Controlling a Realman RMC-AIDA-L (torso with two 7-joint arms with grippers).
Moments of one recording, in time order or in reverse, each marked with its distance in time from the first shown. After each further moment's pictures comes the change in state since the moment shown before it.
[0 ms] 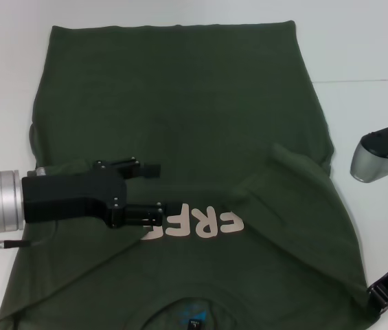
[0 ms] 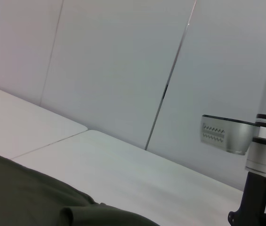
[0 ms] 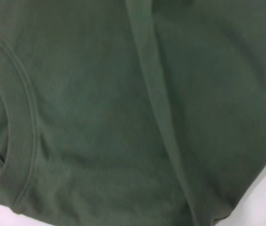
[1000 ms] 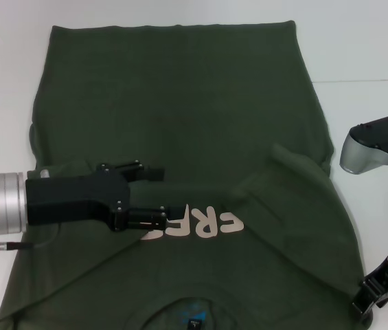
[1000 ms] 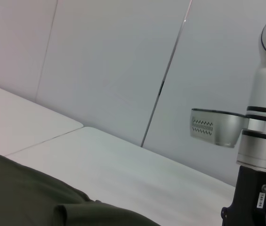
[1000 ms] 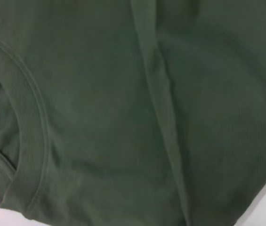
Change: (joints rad) left arm -0.001 -0.003 0.010 0.000 0.005 0.002 -0.002; right arm 0.073 0.003 0.040 0.073 -0.014 -0.014 0.010
